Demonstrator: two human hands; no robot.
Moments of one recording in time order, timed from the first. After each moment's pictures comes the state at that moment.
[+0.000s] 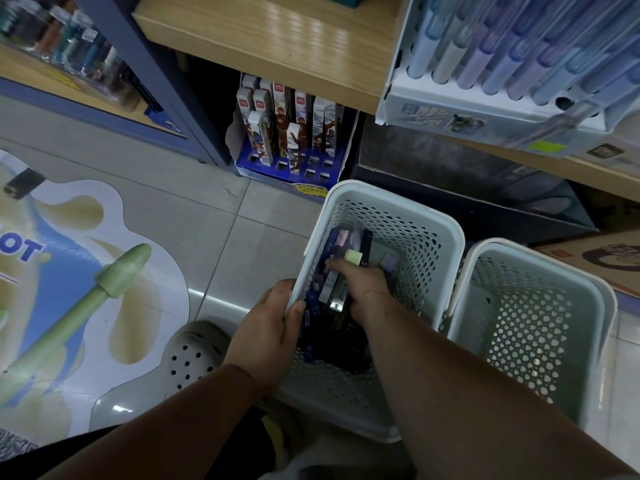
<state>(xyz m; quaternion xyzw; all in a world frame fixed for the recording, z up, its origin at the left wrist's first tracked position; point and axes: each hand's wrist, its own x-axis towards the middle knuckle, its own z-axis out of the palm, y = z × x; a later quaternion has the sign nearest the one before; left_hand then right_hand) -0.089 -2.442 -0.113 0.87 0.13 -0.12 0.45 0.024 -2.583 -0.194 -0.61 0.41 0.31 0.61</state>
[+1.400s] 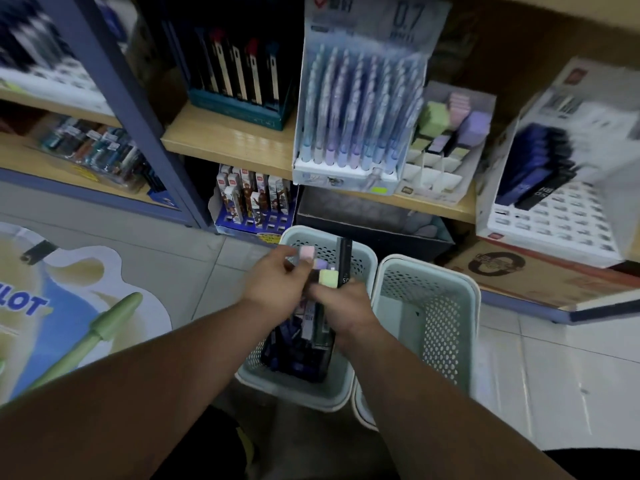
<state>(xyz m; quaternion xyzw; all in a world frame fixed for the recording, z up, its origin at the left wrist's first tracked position) -0.021 -2.498 -0.005 0.83 0.20 -0.10 0.50 -0.027 -2.622 -0.016 -0.66 0.23 0.22 0.68</state>
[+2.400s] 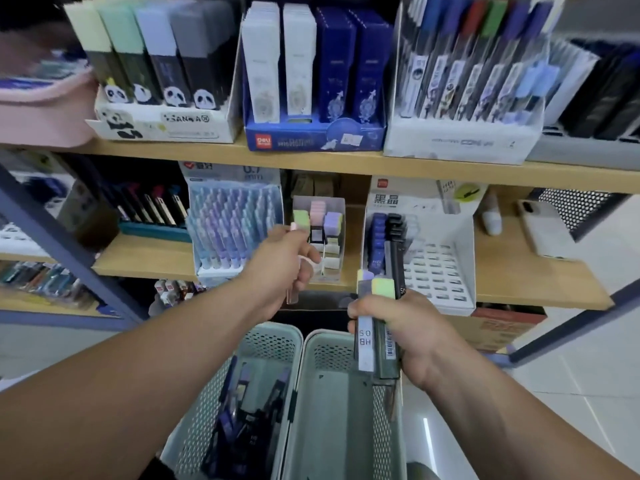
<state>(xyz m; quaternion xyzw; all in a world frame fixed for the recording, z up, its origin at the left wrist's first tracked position) 0.068 -2.643 0.170 0.70 0.11 -0.11 0.70 0.001 -2.822 0.169 -0.63 0.23 0.19 0.71</state>
